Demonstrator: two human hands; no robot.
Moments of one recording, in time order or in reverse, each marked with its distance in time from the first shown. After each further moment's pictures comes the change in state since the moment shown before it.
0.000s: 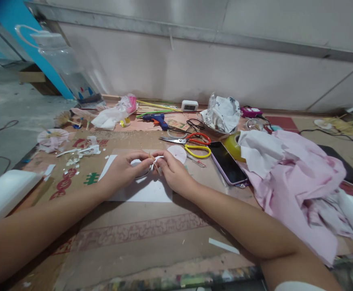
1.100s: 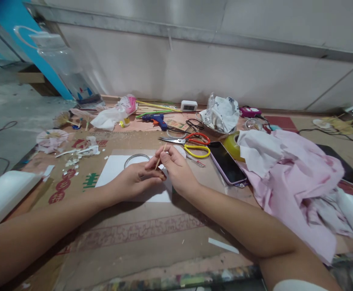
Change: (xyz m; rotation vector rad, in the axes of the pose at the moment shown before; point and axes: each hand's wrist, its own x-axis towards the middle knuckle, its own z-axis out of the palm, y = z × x) left_hand -0.006 -0.010 0.015 0.069 -0.274 0.376; right_hand -0.001 -0.024 0.007 0.578 0.045 -0.018
